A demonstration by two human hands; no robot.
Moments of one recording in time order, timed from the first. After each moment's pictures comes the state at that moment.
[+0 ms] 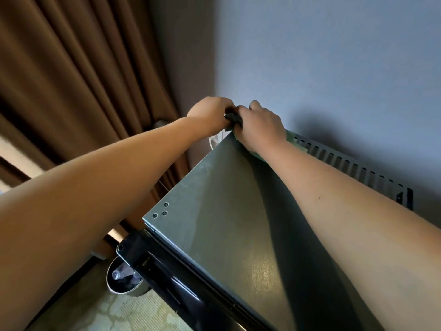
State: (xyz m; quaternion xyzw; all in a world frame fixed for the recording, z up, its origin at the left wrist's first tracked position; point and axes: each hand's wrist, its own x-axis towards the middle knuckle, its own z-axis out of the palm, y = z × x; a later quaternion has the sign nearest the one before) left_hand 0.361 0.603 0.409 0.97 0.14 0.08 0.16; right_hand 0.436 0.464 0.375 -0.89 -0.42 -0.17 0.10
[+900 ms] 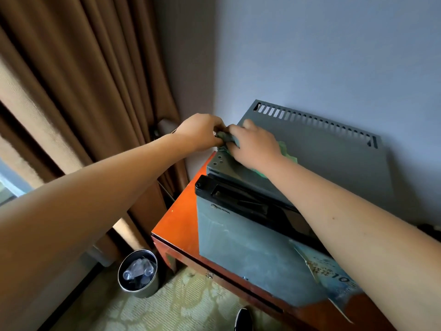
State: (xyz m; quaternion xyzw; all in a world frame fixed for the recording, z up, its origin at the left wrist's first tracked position) left_hand 0.166 0.616 0.409 0.98 0.05 0.08 0.17; right_hand 0.227 0.446 0.383 -0.90 -0.40 -0.13 0.09
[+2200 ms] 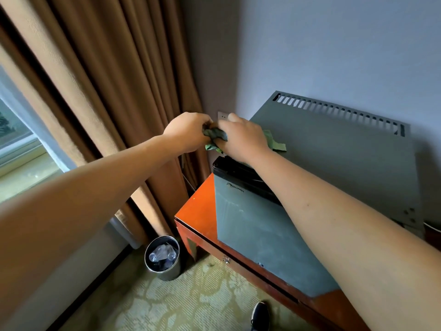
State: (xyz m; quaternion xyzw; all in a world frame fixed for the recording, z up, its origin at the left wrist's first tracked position) left_hand 0.080 0.632 0.410 0.98 0.13 0.11 0.11; right_hand 0.171 0.482 0.378 -0.86 -0.47 -0.14 0.16
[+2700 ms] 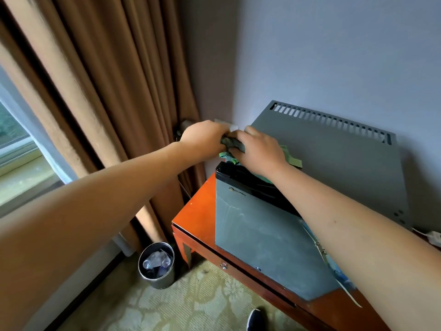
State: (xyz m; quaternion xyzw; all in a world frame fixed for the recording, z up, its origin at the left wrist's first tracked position) left_hand 0.080 0.600 0.420 0.99 0.06 0.10 0.05; right_hand 0.167 0.444 0.376 -0.86 -0.45 -0.17 0.15
